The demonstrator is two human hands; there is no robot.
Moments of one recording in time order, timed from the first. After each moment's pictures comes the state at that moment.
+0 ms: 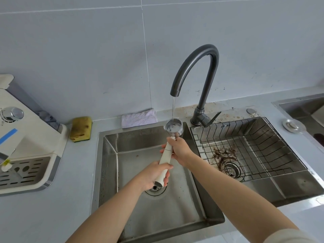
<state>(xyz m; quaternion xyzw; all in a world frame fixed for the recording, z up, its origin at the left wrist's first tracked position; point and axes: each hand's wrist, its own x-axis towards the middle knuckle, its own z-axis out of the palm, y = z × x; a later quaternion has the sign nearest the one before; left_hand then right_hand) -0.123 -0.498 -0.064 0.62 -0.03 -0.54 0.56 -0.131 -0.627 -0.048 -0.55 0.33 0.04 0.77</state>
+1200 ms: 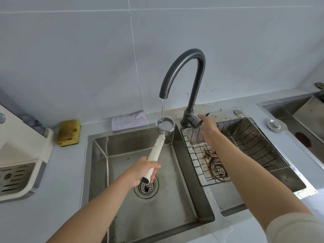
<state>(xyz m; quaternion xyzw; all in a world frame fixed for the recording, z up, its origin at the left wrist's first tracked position) -0.107 -0.496 -0.059 0.67 -0.09 -0.50 0.55 -0.141 -0.750 -0.016 -0.61 0.44 -0.09 0.65</state>
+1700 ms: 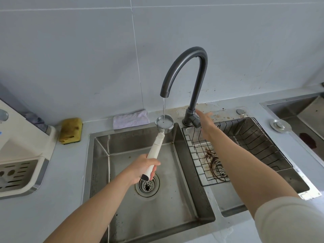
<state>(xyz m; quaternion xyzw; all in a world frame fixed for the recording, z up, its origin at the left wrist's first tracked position) -0.104 -0.498 -0.057 0.67 -0.07 -0.49 0.55 -0.121 -0.750 -0.015 -0.61 0.44 -0.05 0.66</state>
